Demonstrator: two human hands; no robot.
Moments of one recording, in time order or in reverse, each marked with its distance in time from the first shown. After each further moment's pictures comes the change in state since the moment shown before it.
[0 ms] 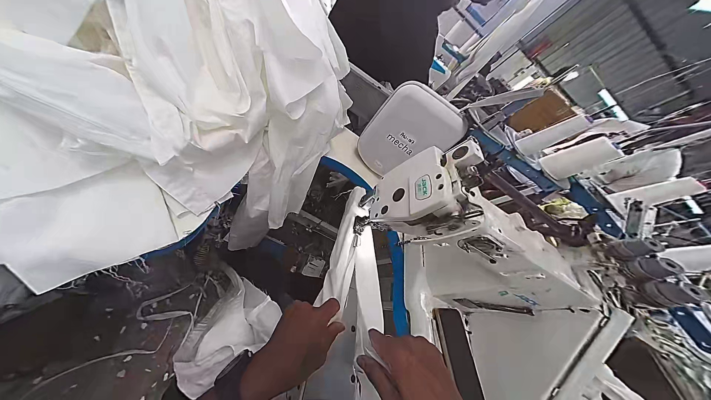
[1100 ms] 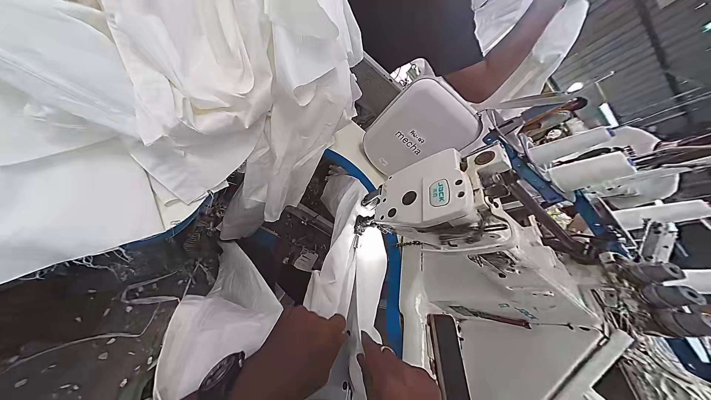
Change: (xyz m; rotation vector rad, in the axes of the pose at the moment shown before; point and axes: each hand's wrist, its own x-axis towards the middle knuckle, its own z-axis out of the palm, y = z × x) left_hand 0.003 0.005 0.006 0.244 0.212 0.198; right_hand 0.001 -0.029 0.010 -0.229 0.260 0.132
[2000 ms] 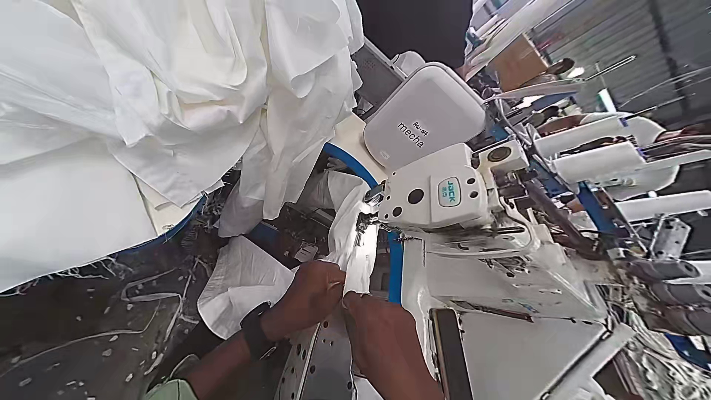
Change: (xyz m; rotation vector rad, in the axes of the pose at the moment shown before) left_hand 0.048 -0.055 0.026 -0.654 -0.101 -0.161; right_hand 0.061 0.003 0.021 -0.041 0.152 -0.189
